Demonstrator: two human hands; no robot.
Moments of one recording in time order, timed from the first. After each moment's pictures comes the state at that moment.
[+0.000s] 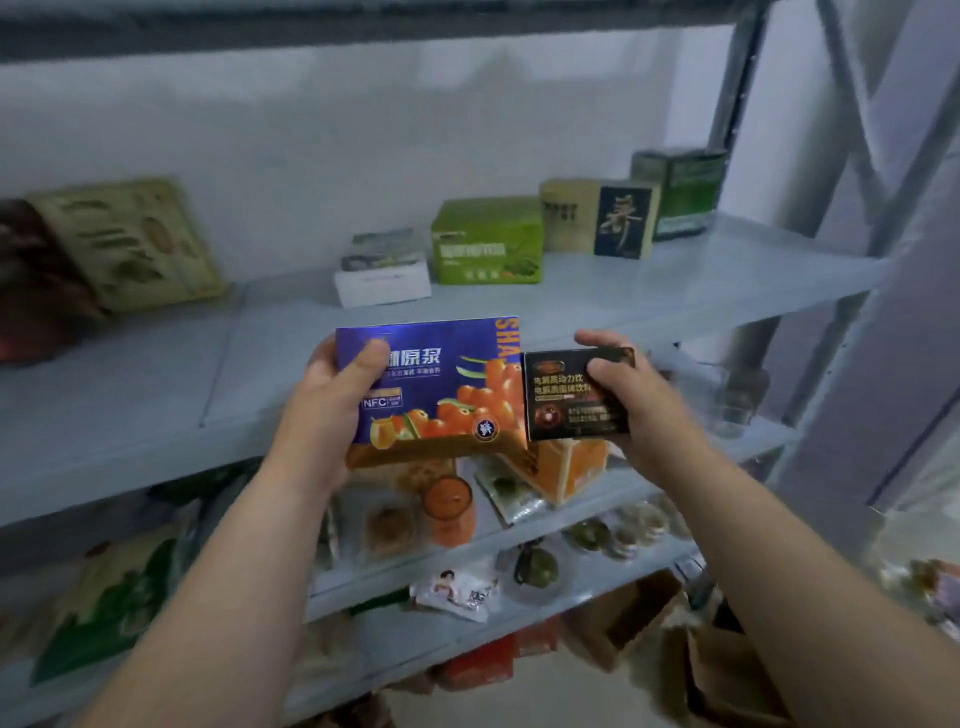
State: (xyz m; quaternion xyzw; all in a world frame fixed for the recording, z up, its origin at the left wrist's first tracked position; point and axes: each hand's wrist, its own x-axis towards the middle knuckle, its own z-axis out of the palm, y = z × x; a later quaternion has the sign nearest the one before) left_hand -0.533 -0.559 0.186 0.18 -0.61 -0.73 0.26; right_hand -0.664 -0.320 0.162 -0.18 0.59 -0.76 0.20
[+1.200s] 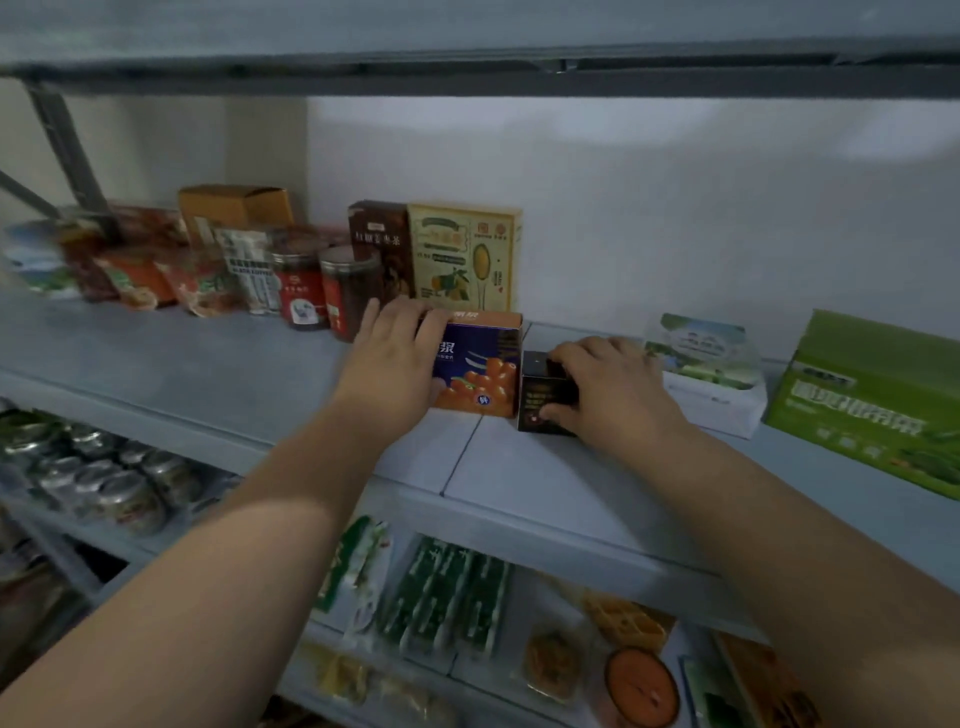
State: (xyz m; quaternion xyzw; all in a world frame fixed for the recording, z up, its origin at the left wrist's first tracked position) left_hand -0.496 -0.817 0.203 0.33 -0.89 0.15 0.27; right_hand -0.709 -0.671 0.212 -0.62 0.76 -0.14 -0.14
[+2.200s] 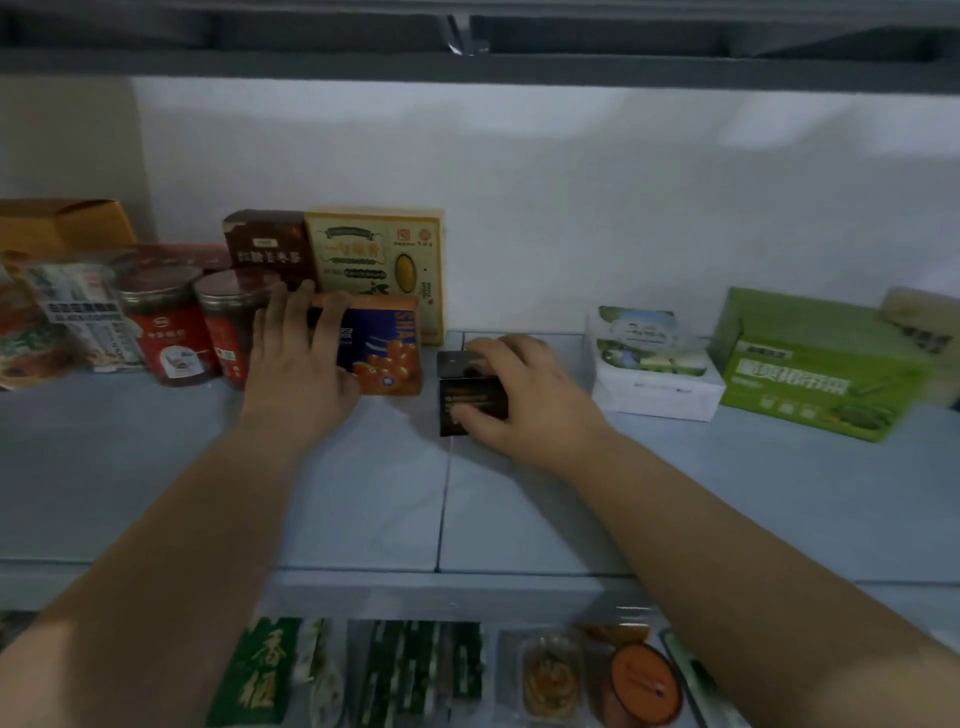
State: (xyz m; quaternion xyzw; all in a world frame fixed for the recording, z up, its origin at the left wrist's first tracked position) left_hand -0.503 -0.935 0.183 0.28 -0.88 0.12 0.36; right_hand -0.675 -0.719 0.203 -0.60 0.75 -0.28 -0.09
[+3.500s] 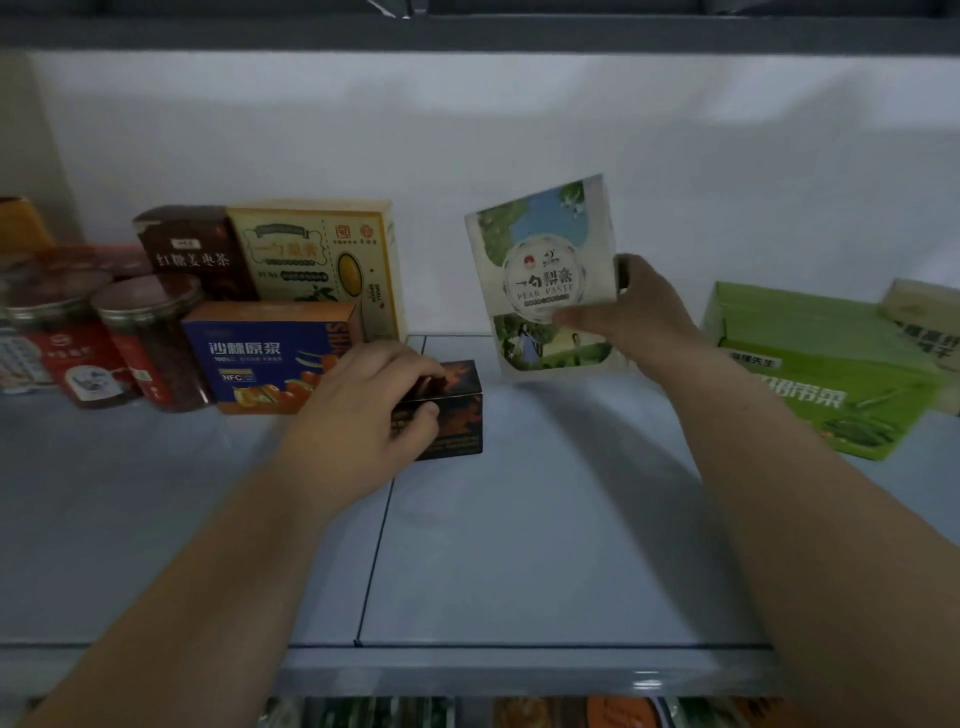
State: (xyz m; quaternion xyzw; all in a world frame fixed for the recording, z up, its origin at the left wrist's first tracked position) left_hand -0.569 -0.845 0.195 0.14 -0.93 -0.08 0.32; right_hand -0.838 -0.708 0.243 -0.35 0.78 -0.52 0.07
